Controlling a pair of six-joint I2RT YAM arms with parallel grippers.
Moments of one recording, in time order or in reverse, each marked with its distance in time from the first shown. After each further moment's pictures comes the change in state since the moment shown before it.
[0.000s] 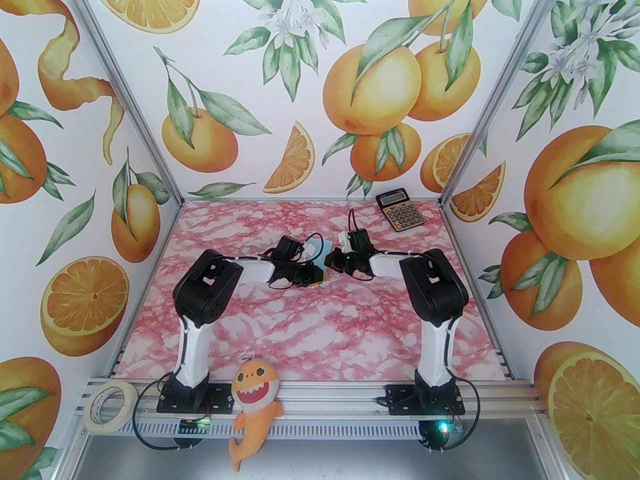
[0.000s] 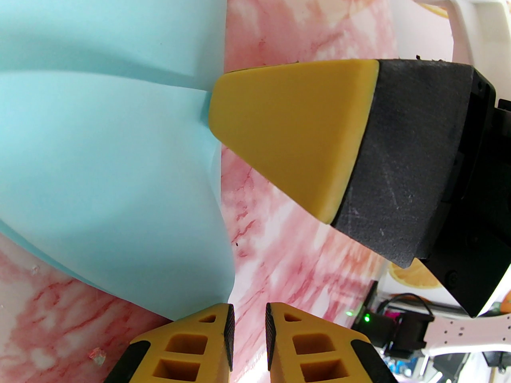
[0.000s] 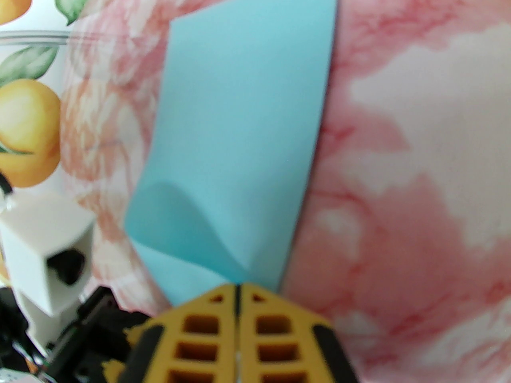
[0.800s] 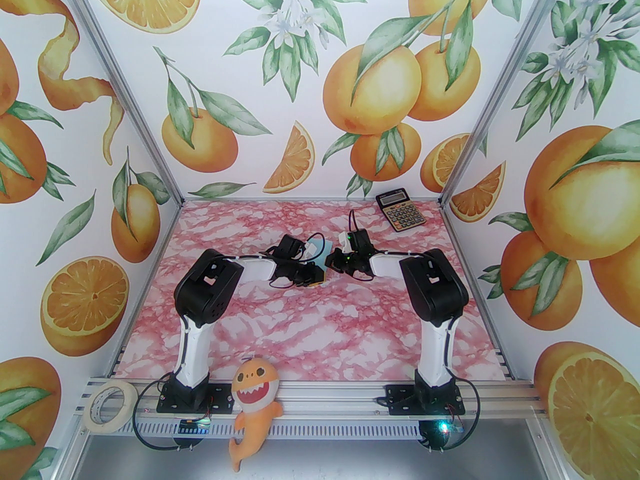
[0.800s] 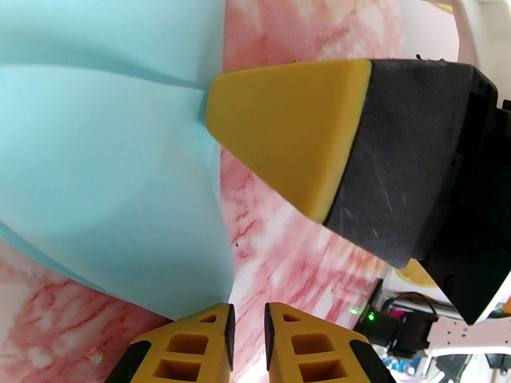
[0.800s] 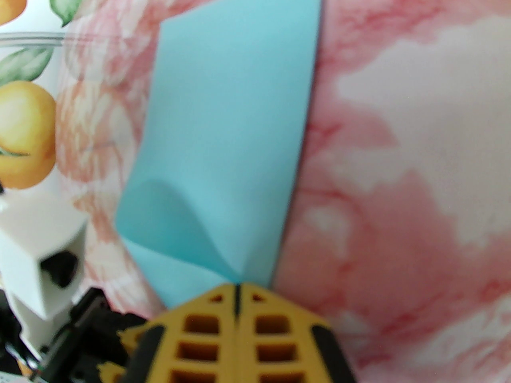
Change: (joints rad) left arm -0.006 0.004 0.035 -0.066 -0.013 0.023; right arm -0.004 0.000 -0.001 -0.016 0.020 -0.004
